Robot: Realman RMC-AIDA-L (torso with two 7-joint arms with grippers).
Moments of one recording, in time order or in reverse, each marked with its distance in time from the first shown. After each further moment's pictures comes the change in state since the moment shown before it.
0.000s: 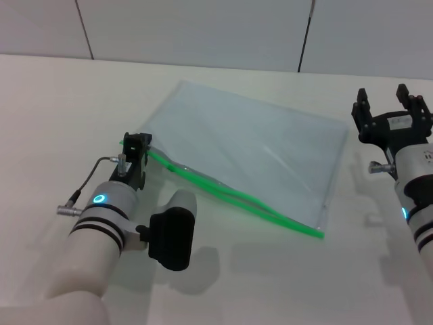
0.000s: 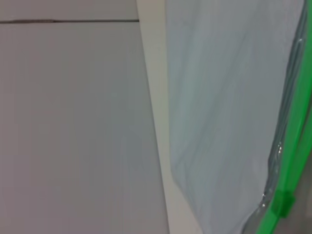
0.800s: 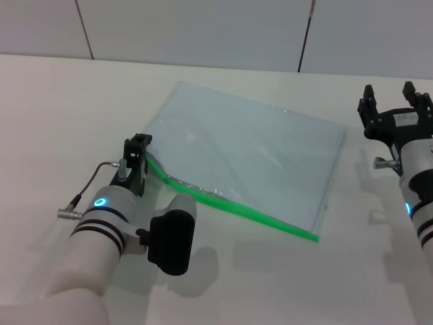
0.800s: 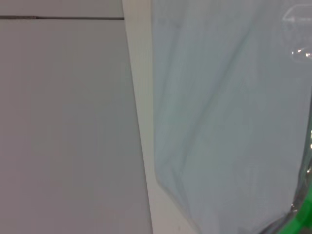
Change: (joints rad) left arm -0.003 0.002 0.002 -0.002 -0.039 0.035 0.027; right arm -0.001 0.000 0.029 0.003 0.000 -0.005 0.000
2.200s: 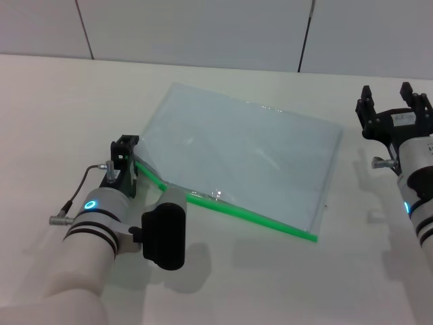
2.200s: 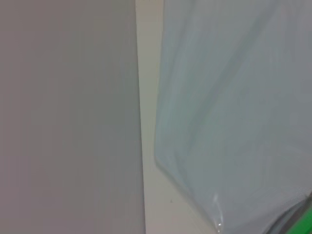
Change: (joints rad) left arm 0.008 -0.002 -0.002 0.000 -0.050 -0.032 -0.053; right arm 0.005 -0.002 0.007 0.000 0.000 -0.021 0.000
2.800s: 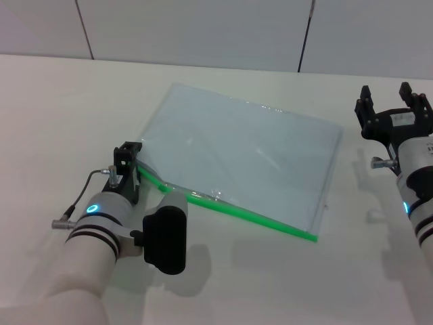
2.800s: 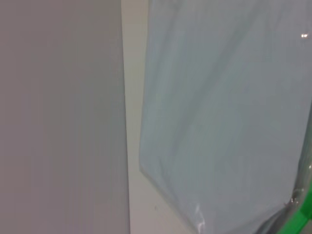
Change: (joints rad) left arm 0.001 -0.001 0.002 -0.002 -0.012 0.034 -0.001; right arm 0.001 0.002 0.000 0.000 0.000 0.000 0.001
